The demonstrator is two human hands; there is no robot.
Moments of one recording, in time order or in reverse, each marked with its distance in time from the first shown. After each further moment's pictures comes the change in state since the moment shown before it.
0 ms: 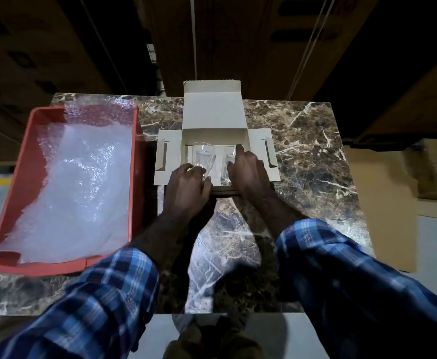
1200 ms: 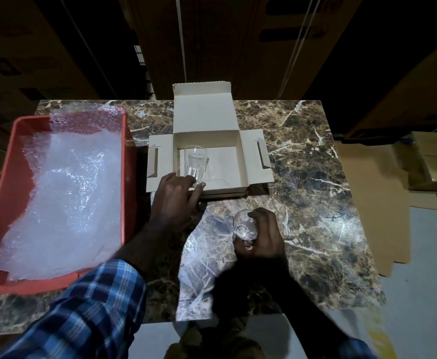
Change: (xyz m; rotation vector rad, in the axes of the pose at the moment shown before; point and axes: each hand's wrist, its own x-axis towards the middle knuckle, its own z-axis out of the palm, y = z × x) left_hand -0.003 -0.019 0.006 -0.043 0.079 0.133; right_hand -0.156 0.047 0.037 0.416 0.415 -0.100
